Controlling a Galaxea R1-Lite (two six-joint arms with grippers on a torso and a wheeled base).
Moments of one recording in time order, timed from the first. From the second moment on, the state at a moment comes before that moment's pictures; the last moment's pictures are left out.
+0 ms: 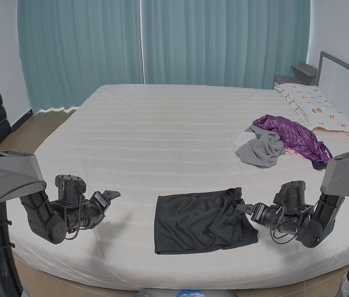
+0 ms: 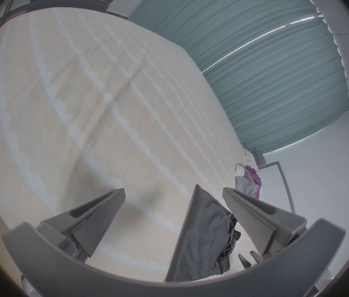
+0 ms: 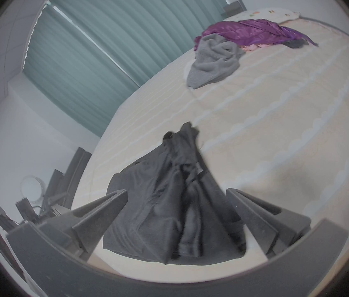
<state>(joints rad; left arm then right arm) -0.19 2.22 -0.57 -1.05 -0.14 -1.00 0.31 2.25 -0.49 -1.15 0.07 0.71</state>
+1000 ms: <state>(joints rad) -0.19 2.24 -0.54 -1.12 -0.14 -1.00 0.59 2.31 -0.81 -0.59 -0.16 0.36</state>
